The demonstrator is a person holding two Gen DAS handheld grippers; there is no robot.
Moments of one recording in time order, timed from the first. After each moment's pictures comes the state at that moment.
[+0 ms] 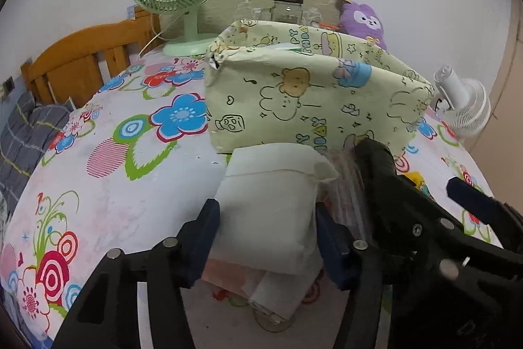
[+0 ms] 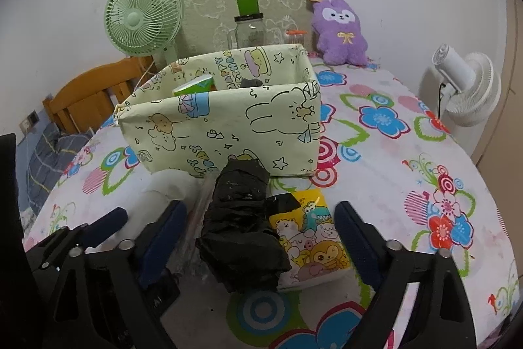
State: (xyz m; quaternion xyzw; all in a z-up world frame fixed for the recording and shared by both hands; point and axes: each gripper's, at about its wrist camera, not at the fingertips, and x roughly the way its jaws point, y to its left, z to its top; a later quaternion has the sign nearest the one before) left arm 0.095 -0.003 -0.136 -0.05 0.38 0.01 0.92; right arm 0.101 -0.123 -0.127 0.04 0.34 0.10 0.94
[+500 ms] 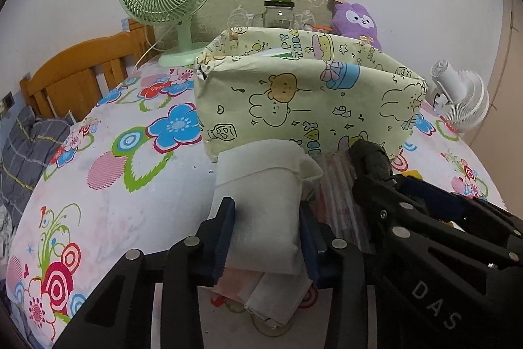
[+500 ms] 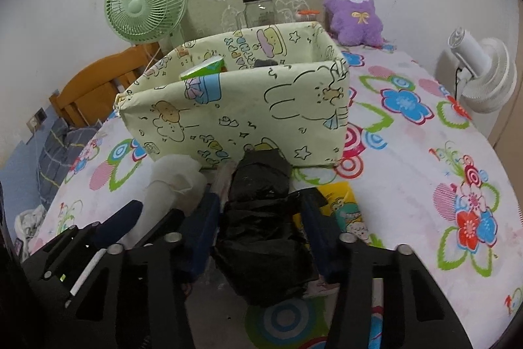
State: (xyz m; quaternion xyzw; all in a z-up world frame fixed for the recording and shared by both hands) left arm 0.094 -0.014 -0.135 -0.02 0.37 0.01 0.93; right arm 0.116 -0.113 -0.137 0.06 0.37 0.12 0.92
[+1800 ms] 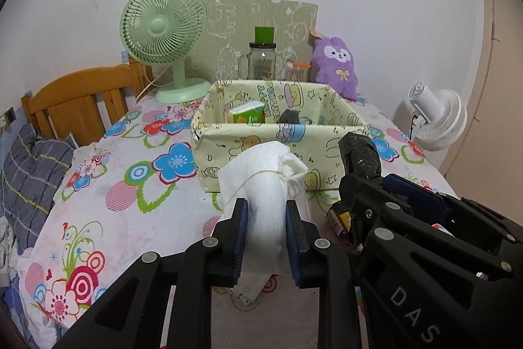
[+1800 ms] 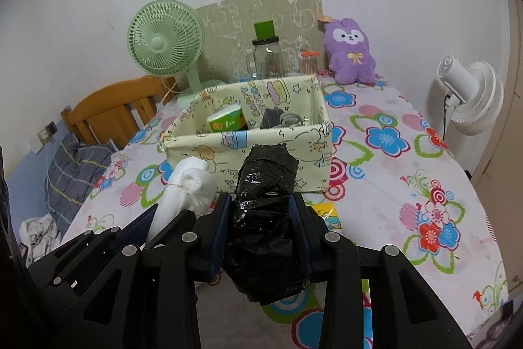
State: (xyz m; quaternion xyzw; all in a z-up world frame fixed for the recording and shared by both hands) left arm 0.055 -0.029 -0.078 -0.02 0.32 -0.01 0.95; right arm 0.068 -0.123 -0.077 0.06 0.31 0.12 0.94
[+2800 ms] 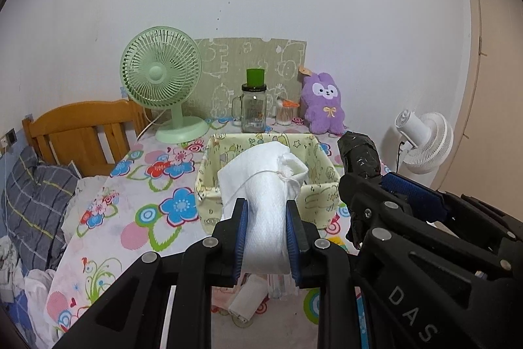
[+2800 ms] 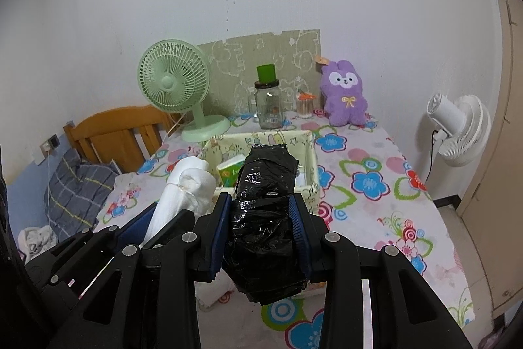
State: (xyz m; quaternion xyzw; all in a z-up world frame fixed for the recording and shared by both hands) left arm 0.045 -0.033 -0.017 -0.01 0.27 -0.02 0.96; right arm 0.051 -0.127 -0.010 0.04 0.26 0.11 0.96
